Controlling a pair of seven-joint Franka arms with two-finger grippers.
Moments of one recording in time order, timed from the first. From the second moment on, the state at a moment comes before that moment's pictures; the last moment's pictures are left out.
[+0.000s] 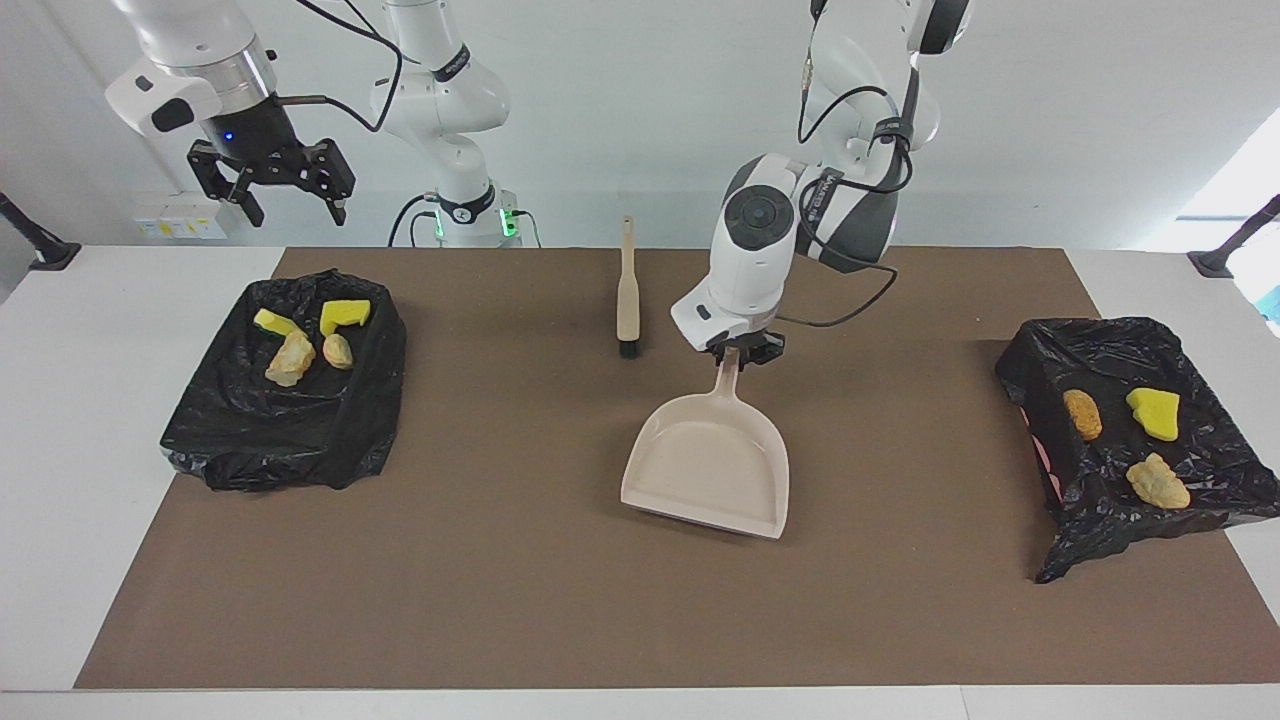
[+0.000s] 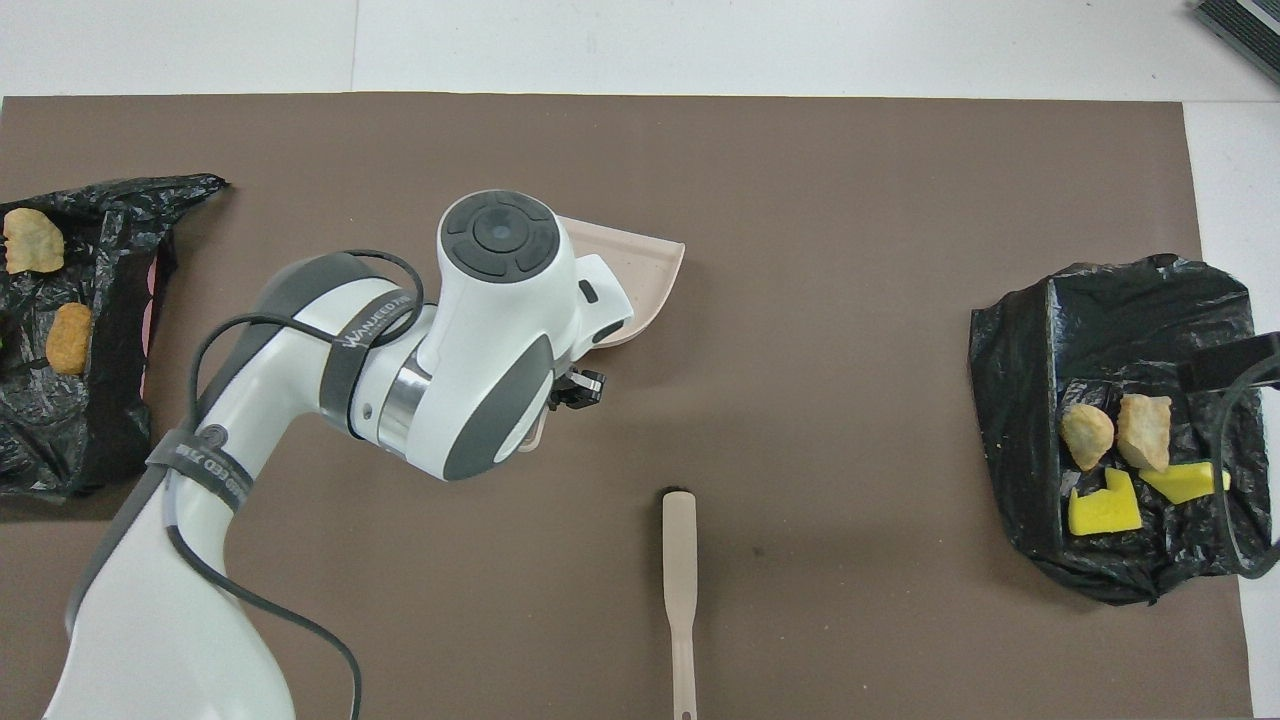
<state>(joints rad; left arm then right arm) -0.64 0.35 0.02 -1.60 -0.05 1.78 -0.29 0.10 -0.07 -0.14 -1.53 -0.04 1.43 -0.09</state>
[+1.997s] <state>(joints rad) -0.43 0.44 0.07 -1.41 -0.05 1.86 -0.35 0.11 -0.08 -0.14 -1.53 -0.04 1.41 -0.06</state>
